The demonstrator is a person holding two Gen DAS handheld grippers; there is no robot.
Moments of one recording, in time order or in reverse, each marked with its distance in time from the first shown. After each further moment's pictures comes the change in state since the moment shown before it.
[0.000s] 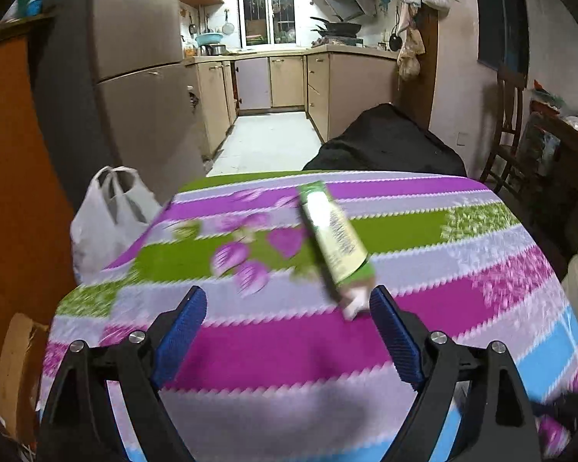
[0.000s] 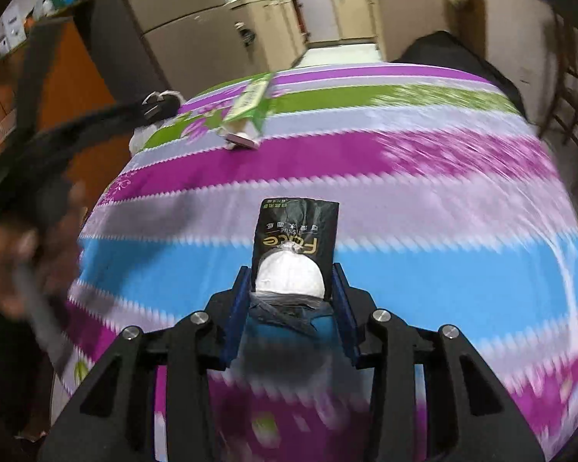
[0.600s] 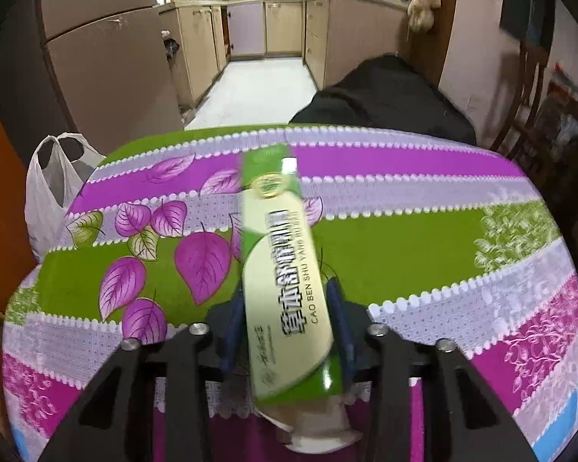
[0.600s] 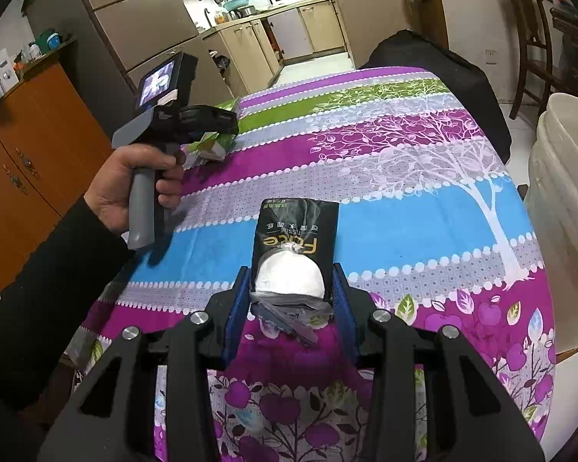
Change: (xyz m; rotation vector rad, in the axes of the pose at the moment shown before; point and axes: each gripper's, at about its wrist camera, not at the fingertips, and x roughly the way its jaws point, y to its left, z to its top) left arm 0.137 -0.040 0.036 -0.043 0.208 -0.026; right arm -0.051 -0.037 -0.024 0.109 -0.064 -0.002
